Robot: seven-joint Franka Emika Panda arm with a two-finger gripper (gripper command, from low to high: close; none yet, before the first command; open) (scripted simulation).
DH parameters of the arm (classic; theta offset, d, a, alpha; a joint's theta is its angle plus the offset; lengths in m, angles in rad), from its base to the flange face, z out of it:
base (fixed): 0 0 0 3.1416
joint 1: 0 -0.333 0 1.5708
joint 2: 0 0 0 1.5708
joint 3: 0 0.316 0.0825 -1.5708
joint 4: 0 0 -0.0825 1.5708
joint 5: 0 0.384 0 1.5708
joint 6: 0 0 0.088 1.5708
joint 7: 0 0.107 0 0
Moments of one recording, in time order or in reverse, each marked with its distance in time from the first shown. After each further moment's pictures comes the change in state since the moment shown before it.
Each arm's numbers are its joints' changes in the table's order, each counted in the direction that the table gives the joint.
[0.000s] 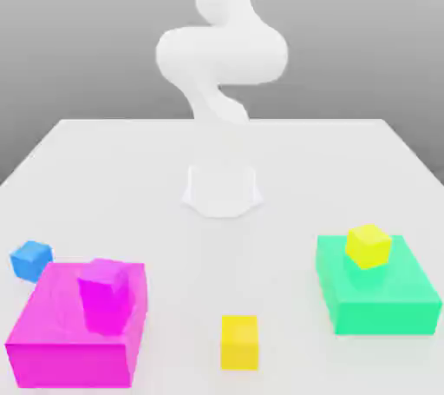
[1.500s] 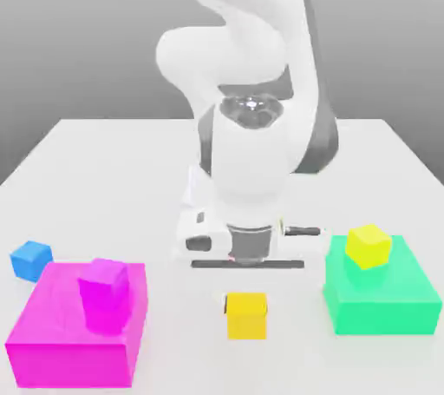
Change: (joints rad) arm -0.092 0.754 0.113 0.325 0.035 0.362 0.096
